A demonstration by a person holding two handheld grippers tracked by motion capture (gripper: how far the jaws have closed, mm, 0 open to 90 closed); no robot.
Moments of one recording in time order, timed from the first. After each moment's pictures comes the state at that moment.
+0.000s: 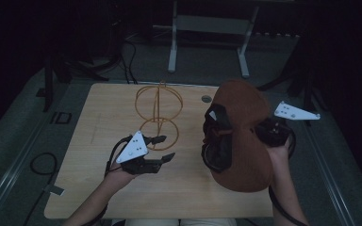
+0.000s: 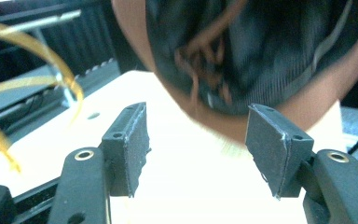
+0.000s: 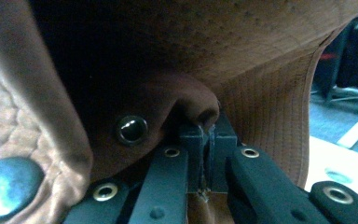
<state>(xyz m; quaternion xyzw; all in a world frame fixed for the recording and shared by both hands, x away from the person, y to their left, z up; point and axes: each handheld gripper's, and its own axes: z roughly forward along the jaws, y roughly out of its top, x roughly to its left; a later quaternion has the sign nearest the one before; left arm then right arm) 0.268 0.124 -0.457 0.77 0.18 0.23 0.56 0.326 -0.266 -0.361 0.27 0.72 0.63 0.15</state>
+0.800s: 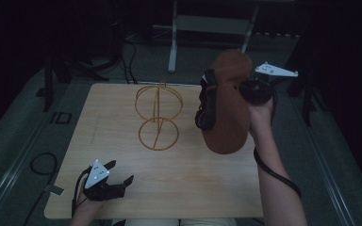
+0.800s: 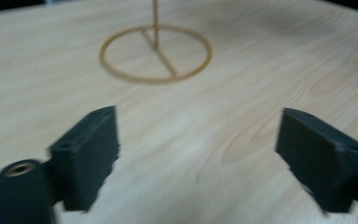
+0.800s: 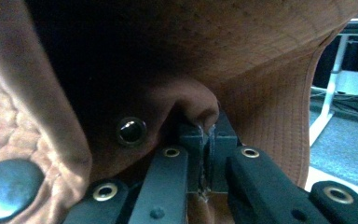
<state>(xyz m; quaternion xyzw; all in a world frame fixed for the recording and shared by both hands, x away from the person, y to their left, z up) 0.217 0.214 -0.556 0.74 0.41 0.25 0.46 0.421 -0.228 -0.324 0.31 0.71 0.60 0.19</state>
